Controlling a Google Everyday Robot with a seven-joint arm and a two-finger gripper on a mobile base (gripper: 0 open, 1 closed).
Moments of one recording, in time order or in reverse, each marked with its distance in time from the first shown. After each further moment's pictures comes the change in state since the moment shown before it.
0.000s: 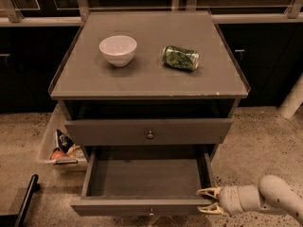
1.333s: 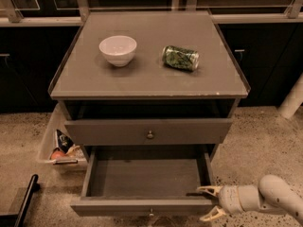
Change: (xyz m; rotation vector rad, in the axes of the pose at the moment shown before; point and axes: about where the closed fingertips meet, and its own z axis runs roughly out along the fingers) arm 0.000 0.000 0.000 0.000 0.000 0.000
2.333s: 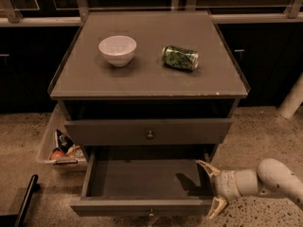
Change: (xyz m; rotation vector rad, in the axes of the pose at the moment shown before) arm -0.056 -0.035 -0.017 0.007 0.022 -0.122
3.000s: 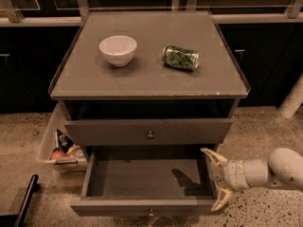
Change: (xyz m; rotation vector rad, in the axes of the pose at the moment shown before) arm -0.043 -0.030 -0.045 0.052 0.051 -0.097
